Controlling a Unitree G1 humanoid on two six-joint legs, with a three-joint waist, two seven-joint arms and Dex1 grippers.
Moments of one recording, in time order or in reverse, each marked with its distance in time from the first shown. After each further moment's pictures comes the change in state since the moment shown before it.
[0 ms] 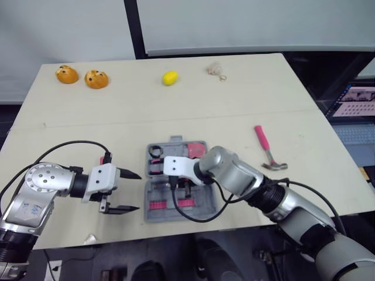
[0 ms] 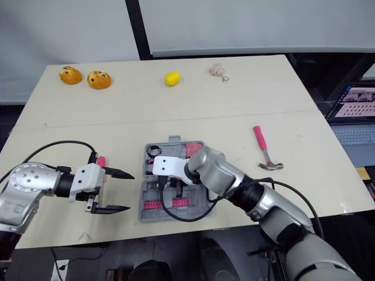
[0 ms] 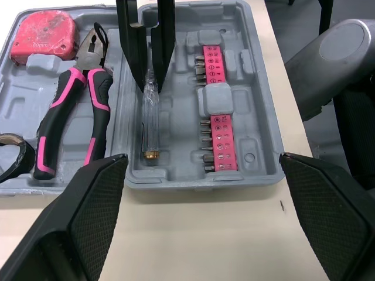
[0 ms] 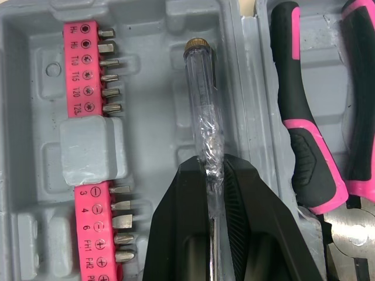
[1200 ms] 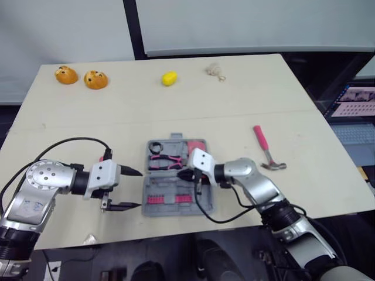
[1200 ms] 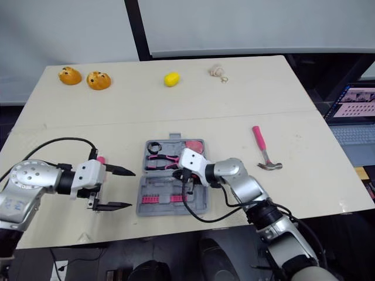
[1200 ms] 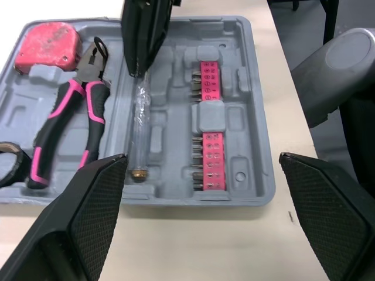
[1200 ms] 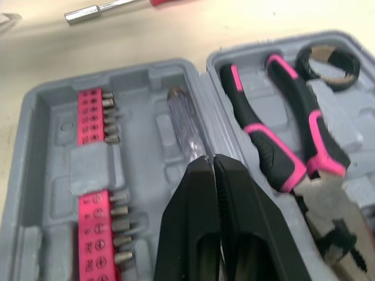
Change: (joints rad) left arm -0.038 -0.012 0.004 -0.004 -0.002 0.028 0.002; right arm 0.322 0.021 -0.379 0.136 0.104 -0.545 -0.031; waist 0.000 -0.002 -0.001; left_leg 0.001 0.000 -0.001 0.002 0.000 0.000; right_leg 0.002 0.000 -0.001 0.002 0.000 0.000
